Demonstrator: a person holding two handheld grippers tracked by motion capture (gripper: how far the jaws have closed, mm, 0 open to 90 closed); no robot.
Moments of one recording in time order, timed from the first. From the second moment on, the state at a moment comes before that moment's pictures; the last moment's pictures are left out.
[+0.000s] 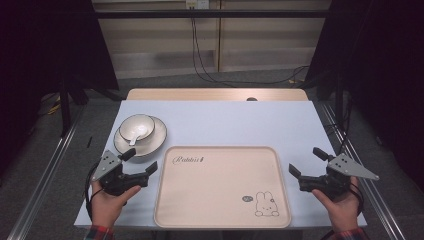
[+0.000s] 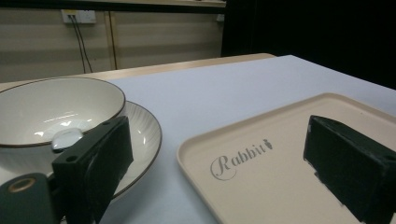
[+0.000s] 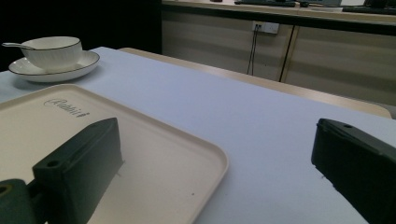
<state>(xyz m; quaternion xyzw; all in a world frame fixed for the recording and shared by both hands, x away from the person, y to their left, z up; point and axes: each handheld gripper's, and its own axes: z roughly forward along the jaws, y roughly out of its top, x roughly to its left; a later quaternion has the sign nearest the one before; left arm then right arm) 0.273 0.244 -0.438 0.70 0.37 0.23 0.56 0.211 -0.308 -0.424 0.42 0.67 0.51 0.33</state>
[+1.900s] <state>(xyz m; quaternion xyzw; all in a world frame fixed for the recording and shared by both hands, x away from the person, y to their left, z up) 0.328 0.271 -0.460 0.66 0.48 0.33 0.48 0.220 -0.302 -0.433 0.42 0.68 0.51 0.31</state>
